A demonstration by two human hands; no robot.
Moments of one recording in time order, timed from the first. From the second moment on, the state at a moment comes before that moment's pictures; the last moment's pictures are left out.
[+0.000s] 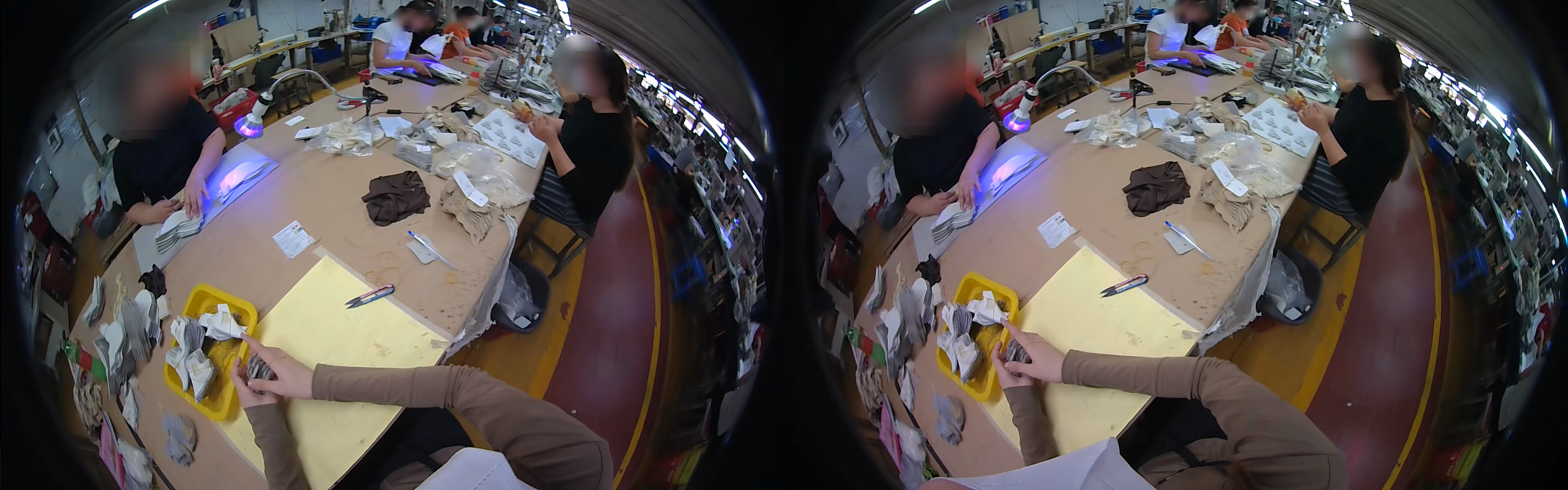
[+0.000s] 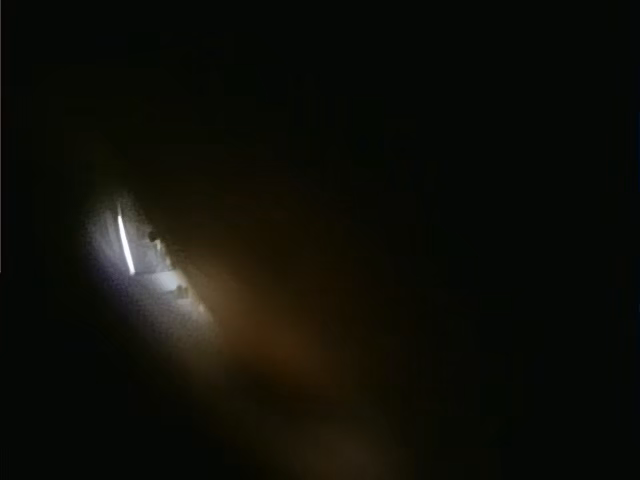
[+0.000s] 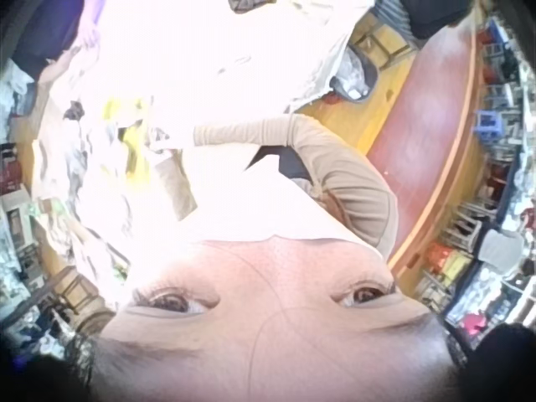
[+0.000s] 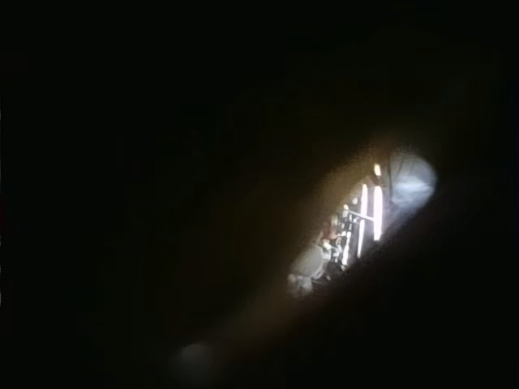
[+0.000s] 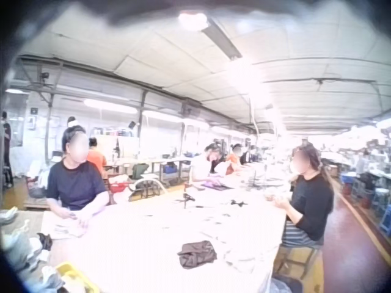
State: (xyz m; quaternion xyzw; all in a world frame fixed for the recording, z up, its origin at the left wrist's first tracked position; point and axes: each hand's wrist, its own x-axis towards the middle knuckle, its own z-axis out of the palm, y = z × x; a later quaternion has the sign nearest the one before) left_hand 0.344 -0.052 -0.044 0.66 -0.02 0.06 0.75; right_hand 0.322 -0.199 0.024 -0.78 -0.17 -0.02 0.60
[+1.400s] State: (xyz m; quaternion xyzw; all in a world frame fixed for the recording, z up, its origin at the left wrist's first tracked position) left_hand 0.328 -0.074 -0.001 0.79 -0.08 0.03 0.61; right_hand 0.347 -0.229 0.013 -0.70 -0.14 0.09 0.69
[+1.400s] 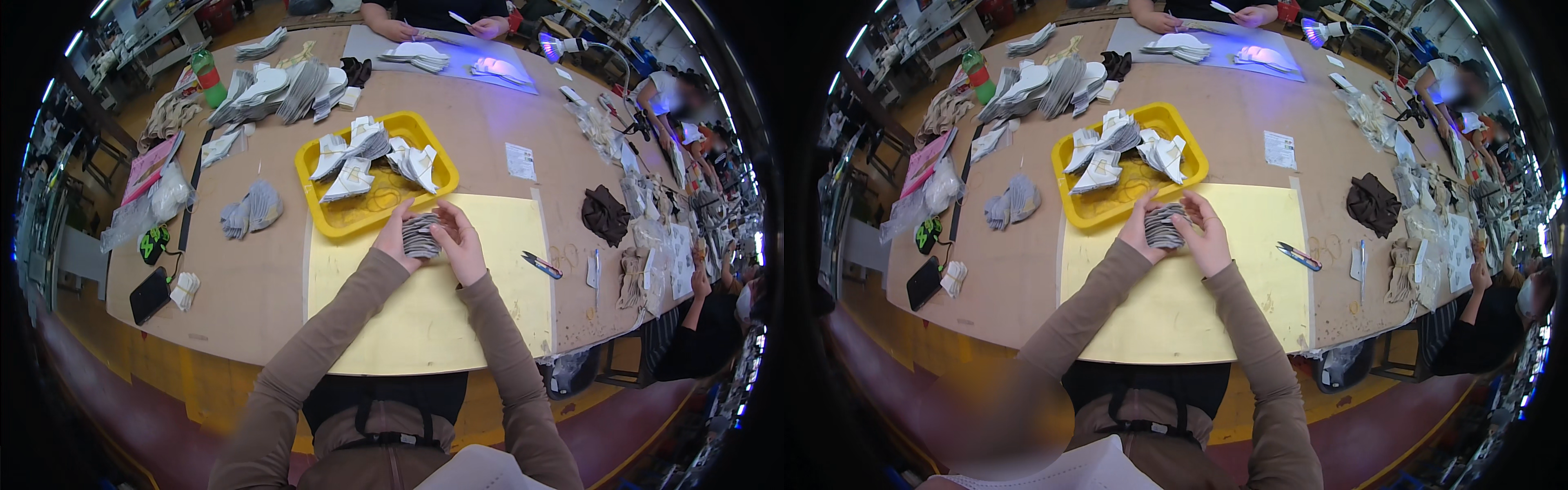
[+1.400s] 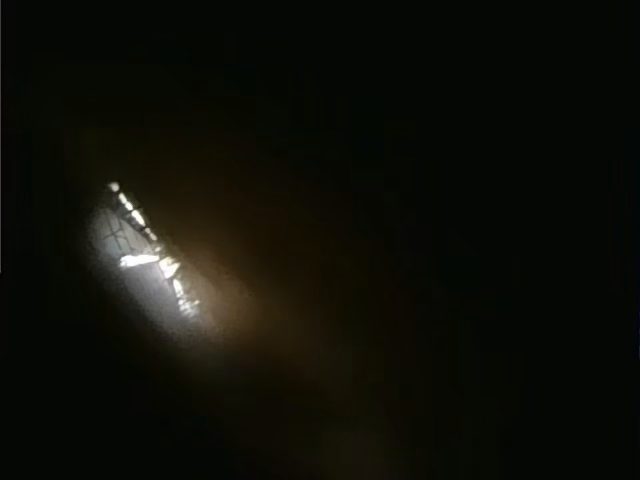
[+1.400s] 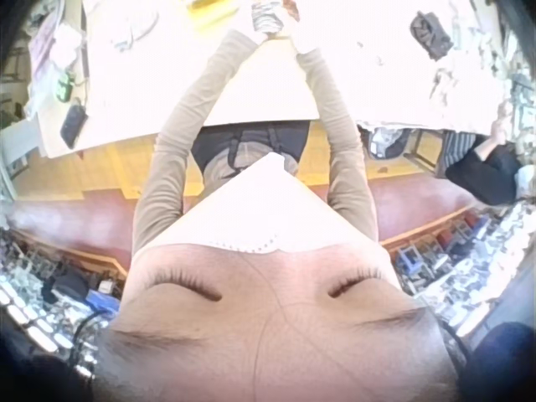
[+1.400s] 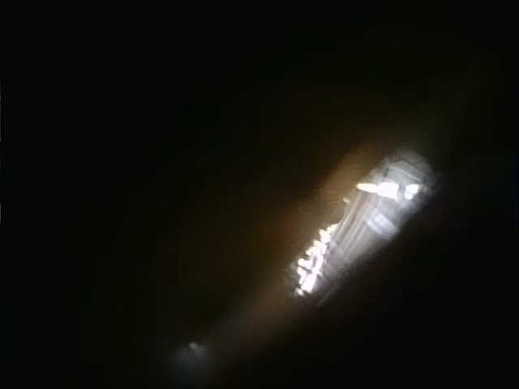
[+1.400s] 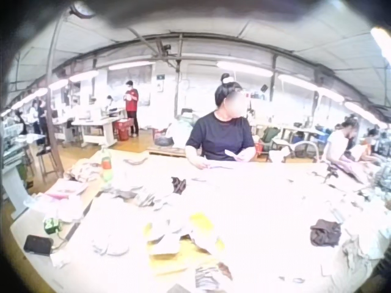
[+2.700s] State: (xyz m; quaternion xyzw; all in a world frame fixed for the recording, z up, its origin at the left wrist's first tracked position) left_hand 0.323 -0.080 -0.008 0.79 -0.19 0.05 0.58; right_hand 0.324 -0.212 0.047 -0.86 -0.25 -0.16 0.41
